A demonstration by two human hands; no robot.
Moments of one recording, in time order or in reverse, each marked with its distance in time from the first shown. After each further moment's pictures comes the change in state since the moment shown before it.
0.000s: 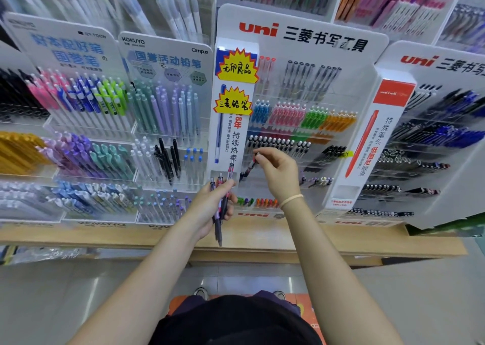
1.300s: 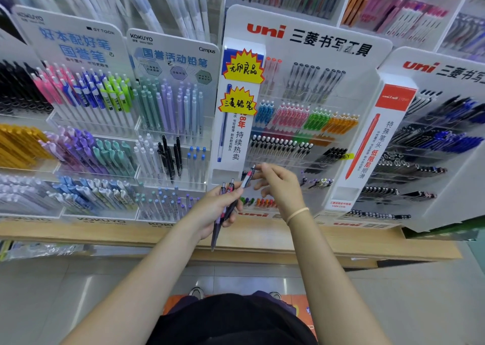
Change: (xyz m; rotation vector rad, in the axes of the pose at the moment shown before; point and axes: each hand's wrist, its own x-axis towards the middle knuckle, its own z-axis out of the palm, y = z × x) left_hand 0.002 -0.008 -0.007 0.024 -0.164 -0.073; right_hand -0.027 0.000 -0.003 0.183 -0.131 0.278
